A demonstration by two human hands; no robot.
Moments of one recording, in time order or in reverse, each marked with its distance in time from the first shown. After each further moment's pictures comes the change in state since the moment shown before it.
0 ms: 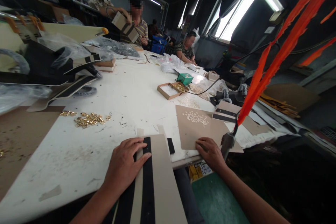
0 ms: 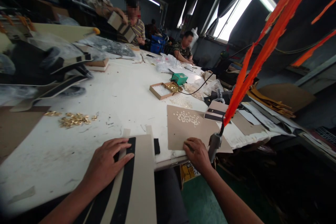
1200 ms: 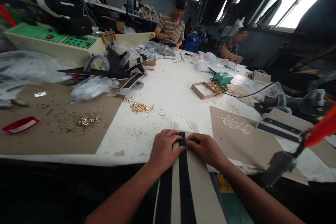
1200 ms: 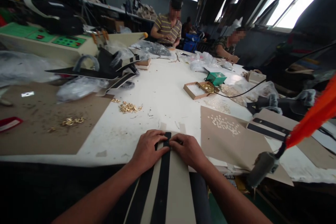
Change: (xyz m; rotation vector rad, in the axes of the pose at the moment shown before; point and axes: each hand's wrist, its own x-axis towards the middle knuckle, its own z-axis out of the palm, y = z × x) left_hand -0.011 0.018 -0.008 -0.109 0.013 -0.090; right_hand 0.068 -0.202 0.019 0.627 -0.535 0.004
